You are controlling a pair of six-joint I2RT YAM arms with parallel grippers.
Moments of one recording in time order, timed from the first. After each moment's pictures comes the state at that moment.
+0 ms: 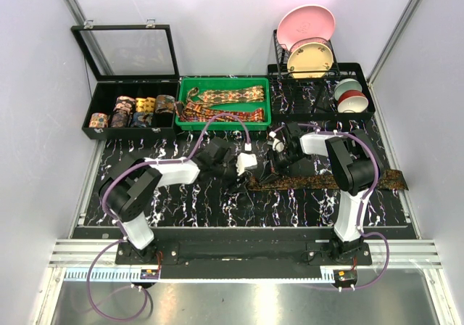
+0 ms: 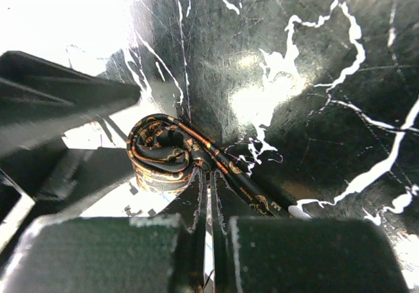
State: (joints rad) left arm -0.72 1.72 0.83 0.06 0.60 0.42; right arm 0.35 1.96 1.06 -0.45 -0.79 0.36
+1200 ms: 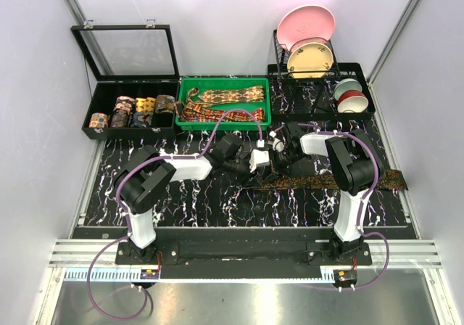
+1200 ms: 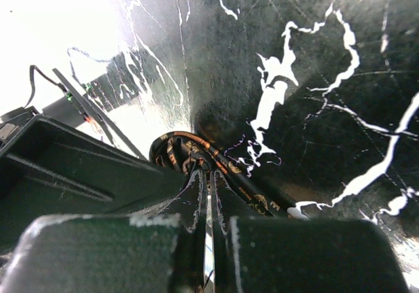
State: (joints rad) left arm -0.77 1.85 0.95 0.17 0.71 0.38; right arm 0.35 1.96 1.06 -0.44 -0.79 0.37
